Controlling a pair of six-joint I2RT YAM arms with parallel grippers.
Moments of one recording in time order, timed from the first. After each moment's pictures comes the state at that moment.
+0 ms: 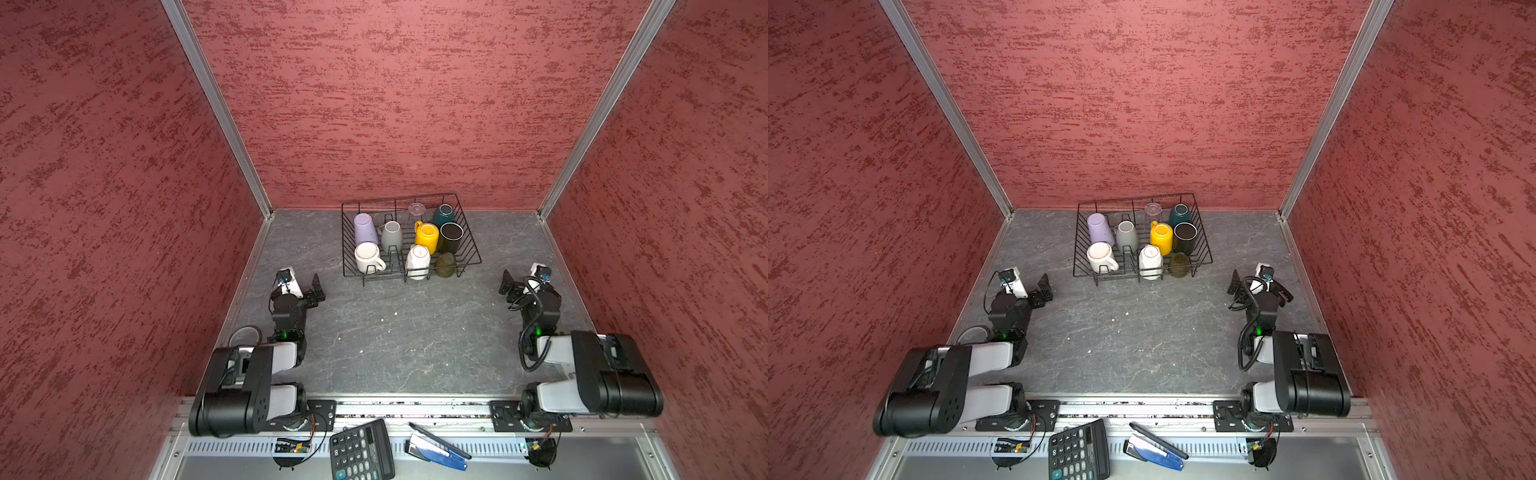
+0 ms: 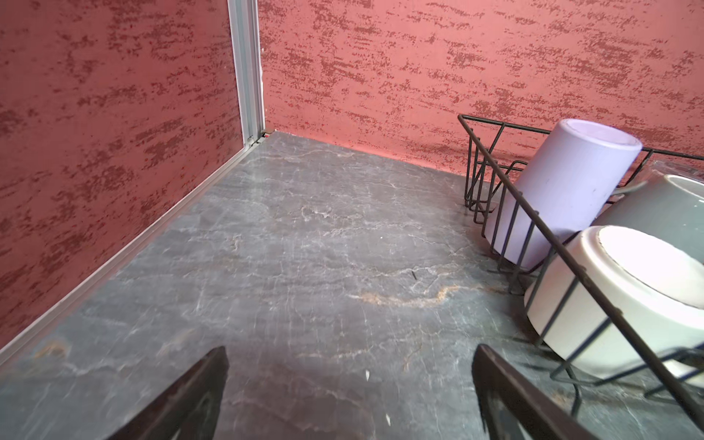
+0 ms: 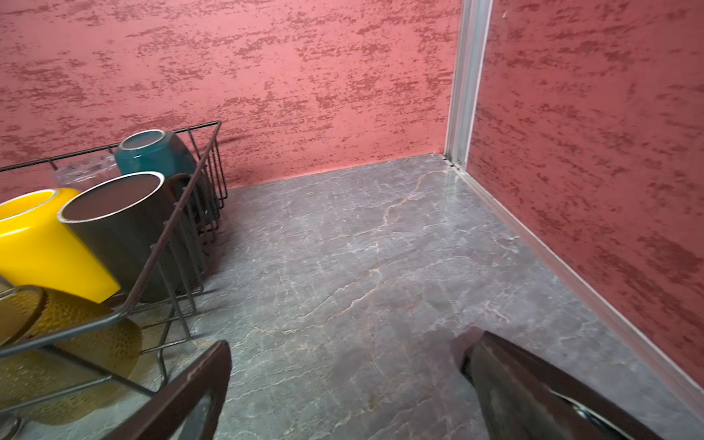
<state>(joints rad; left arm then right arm) 0.04 1.39 0.17 1.03 -0.11 -0.18 -0.10 1.46 0.18 1.16 0.01 0.14</state>
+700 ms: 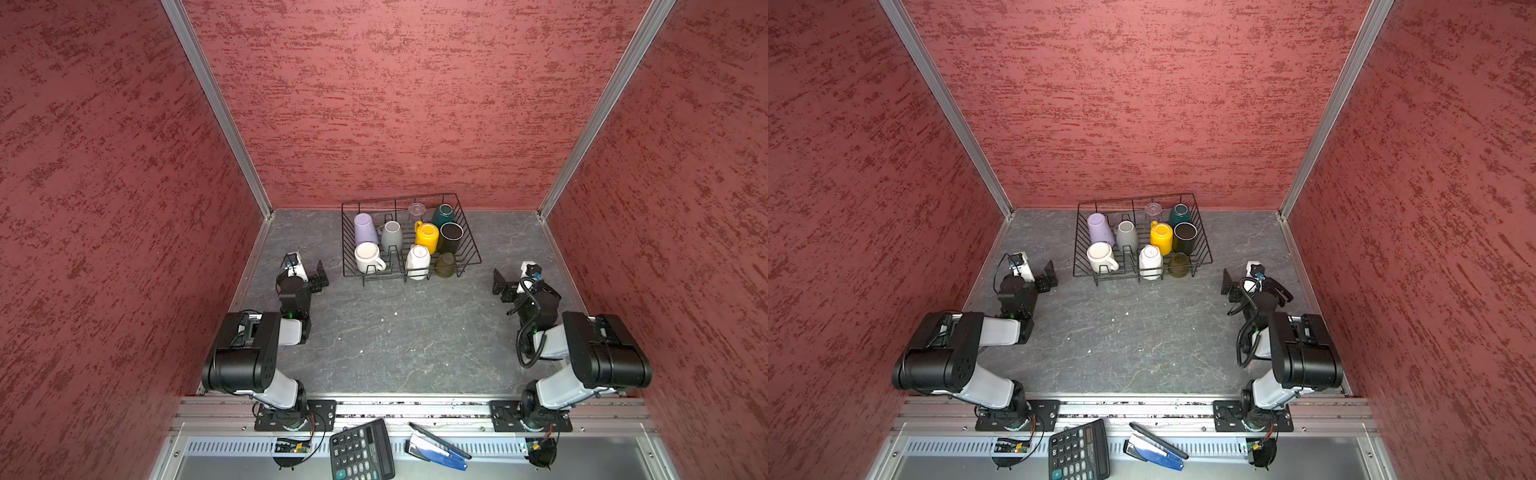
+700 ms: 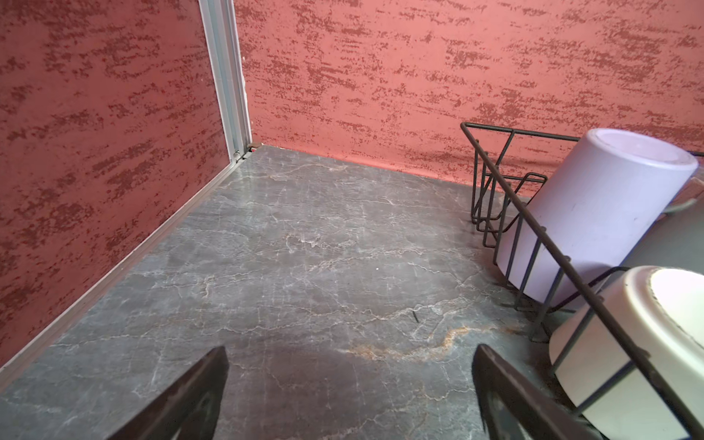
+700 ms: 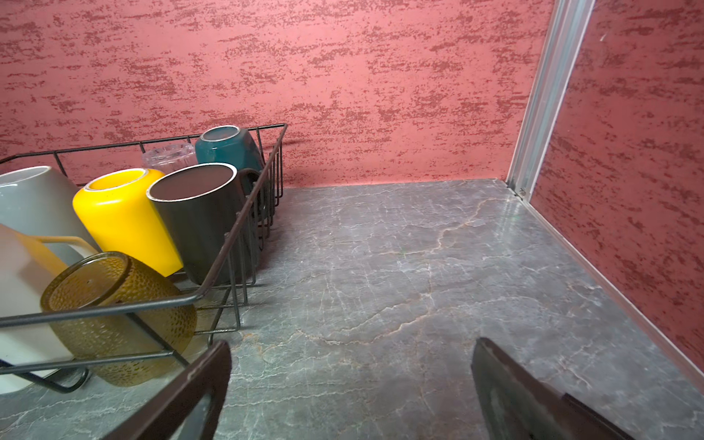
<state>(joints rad) 0.02 1.53 0.34 0.97 -0.13 -0.15 -0.10 1.56 0.21 1.28 -0.16 0.08</state>
